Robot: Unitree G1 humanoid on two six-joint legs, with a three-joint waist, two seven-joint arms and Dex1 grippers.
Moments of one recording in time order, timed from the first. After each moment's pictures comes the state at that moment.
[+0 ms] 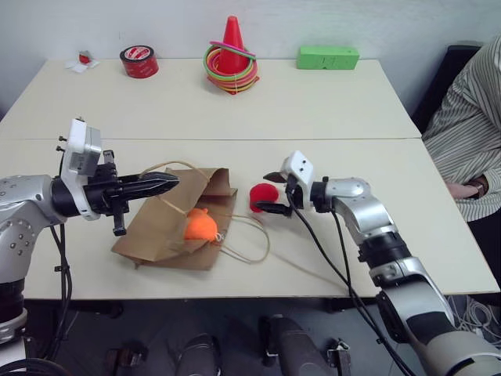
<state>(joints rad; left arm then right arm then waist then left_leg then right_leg) -0.39 0.95 0.32 -0.19 -0.80 0.67 -1.08 -0.84 -0.32 0.23 0.54 0.11 0.31 0.99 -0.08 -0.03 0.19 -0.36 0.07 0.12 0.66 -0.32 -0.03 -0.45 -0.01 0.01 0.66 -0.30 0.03</state>
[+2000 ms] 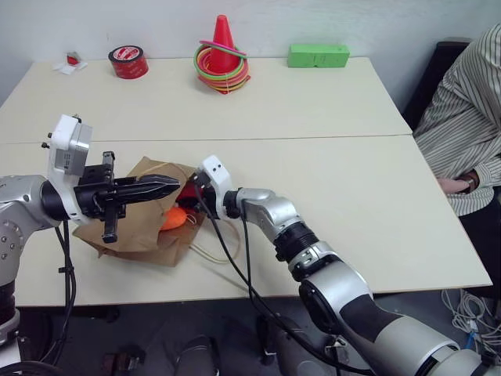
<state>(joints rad) -0.38 0.94 0.37 -0.27 -0.92 0.80 -1.08 -1.06 0.20 0.15 0.95 0.16 0.32 0.62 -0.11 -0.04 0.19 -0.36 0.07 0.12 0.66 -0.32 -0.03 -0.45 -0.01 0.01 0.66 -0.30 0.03</state>
